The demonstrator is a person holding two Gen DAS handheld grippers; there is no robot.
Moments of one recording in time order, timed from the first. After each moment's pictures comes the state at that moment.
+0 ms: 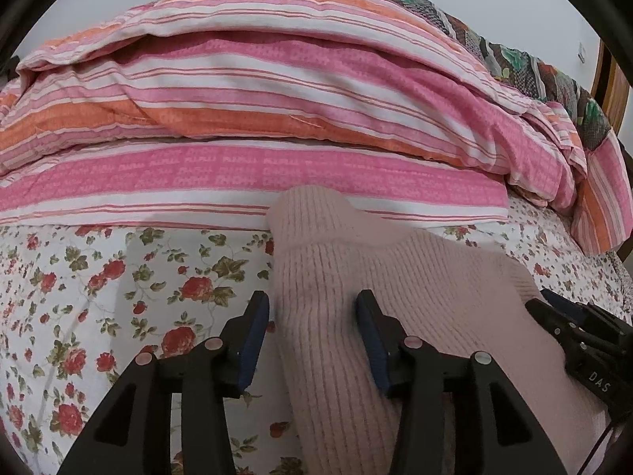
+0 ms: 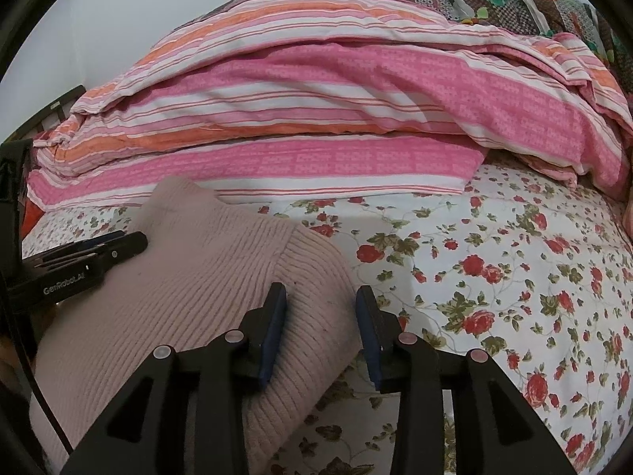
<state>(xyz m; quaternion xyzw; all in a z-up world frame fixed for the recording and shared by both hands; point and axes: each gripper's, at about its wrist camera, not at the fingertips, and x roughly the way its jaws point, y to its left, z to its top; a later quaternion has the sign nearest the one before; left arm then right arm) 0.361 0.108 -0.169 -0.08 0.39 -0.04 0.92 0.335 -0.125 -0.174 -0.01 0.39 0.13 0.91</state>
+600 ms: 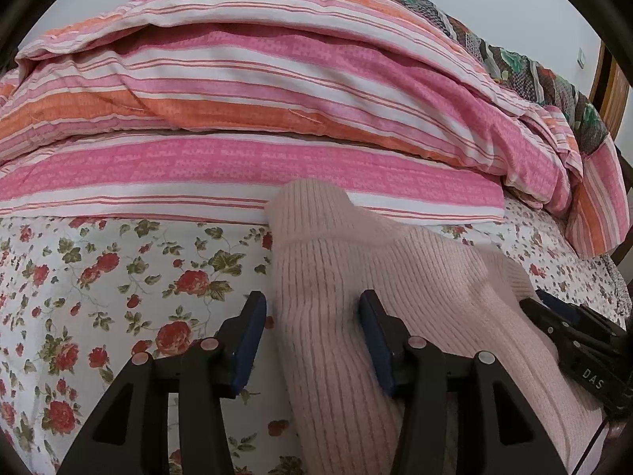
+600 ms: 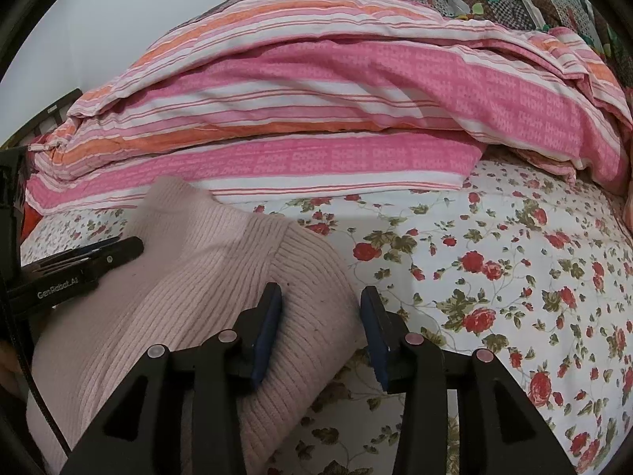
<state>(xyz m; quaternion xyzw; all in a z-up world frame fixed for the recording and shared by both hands) 0.360 0.111 -0.172 -0.09 0.39 -0.05 0.91 0.338 -0.128 -0.177 0.00 0.39 0.13 0.91</state>
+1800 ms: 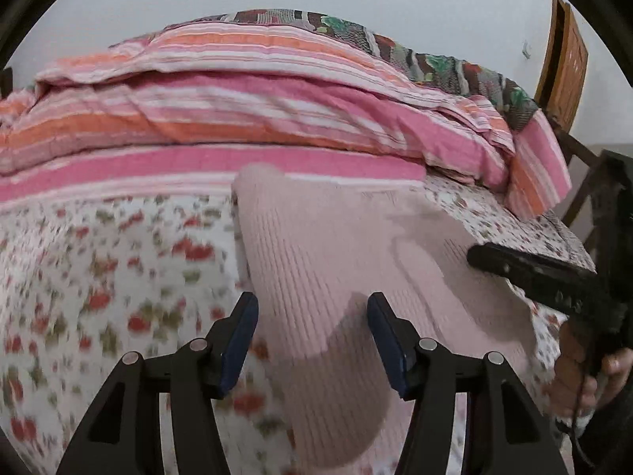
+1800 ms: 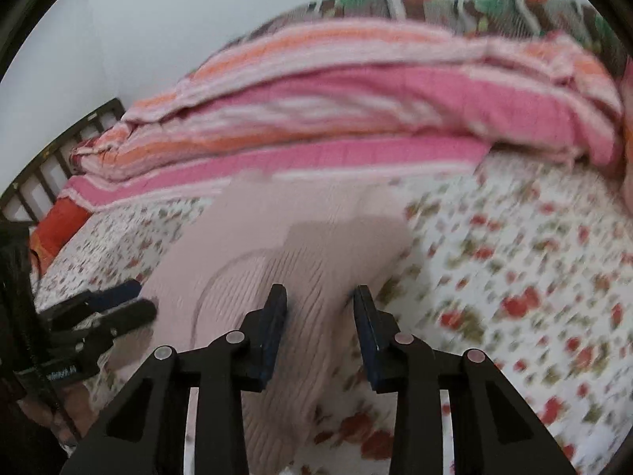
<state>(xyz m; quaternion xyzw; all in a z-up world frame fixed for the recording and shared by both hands) 0.245 0.089 -0.131 -0.07 0.36 -0.11 0.93 0.253 -0.124 -0.132 0.03 0.38 0.17 0.91</state>
